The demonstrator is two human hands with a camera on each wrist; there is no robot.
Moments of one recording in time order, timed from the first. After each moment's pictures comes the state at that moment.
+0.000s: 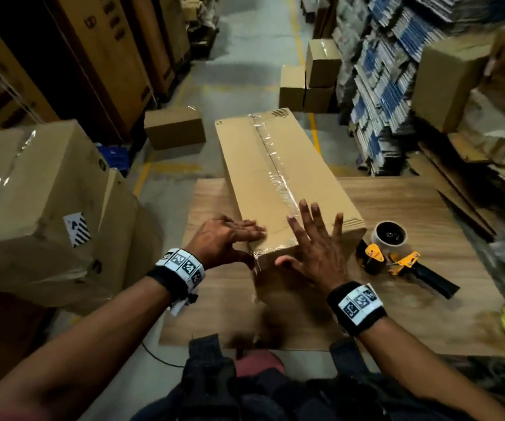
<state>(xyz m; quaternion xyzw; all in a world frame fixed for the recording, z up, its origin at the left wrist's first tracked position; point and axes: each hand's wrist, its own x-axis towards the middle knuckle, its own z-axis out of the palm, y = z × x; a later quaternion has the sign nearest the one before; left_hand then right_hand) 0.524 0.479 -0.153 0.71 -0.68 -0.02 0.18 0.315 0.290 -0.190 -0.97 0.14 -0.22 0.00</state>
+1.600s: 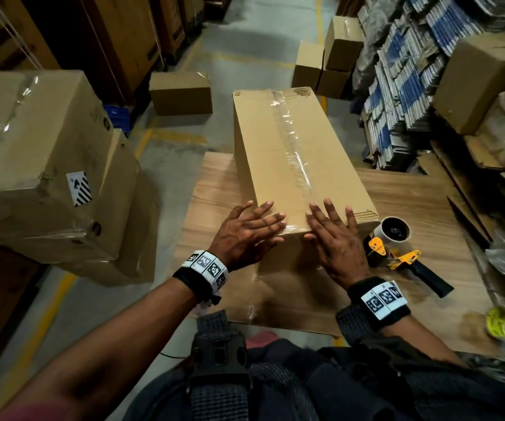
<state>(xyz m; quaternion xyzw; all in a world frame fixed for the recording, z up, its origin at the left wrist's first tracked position) 0.472 0.478 -0.191 0.70 -0.63 0.19 0.29 0.292 0.275 -0.189 -0.97 0.05 -0.23 0.03</state>
